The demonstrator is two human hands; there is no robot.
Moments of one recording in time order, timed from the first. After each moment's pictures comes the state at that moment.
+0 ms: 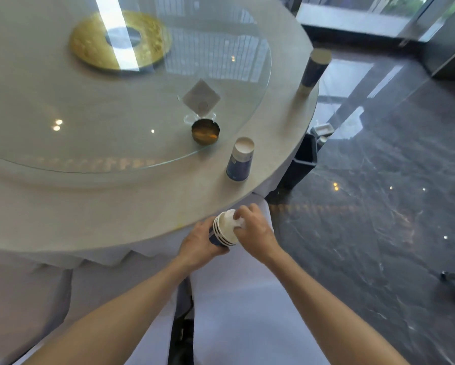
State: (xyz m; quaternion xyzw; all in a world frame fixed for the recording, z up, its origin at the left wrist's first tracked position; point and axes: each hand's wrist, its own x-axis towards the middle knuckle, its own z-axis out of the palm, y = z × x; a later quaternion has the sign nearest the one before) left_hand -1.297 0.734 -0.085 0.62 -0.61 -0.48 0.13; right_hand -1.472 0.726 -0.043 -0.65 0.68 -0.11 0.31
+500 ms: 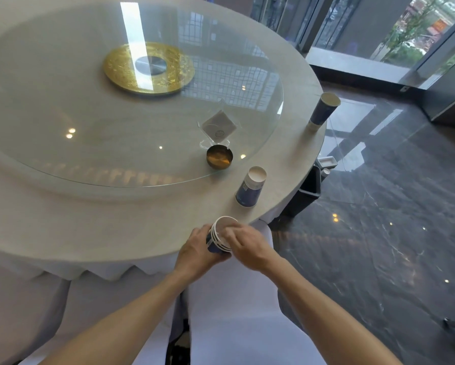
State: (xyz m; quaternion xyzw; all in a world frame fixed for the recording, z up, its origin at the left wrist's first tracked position) left_hand -1.277 0.719 -0.048 0.66 -0.57 -0.43 0.21; right_hand -1.438 0.693 0.003 -0.76 0.55 -0.05 0.34
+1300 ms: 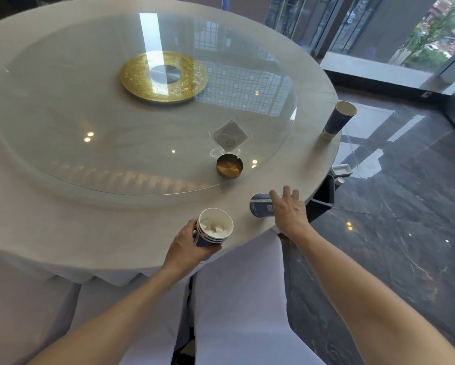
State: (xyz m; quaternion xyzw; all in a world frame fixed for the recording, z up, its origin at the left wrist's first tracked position) left_hand -1.235 0.692 -0.039 0.67 -0.50 -0.45 0.31; right_hand -1.506 0.570 -0.017 -0.75 0.66 0.11 0.01
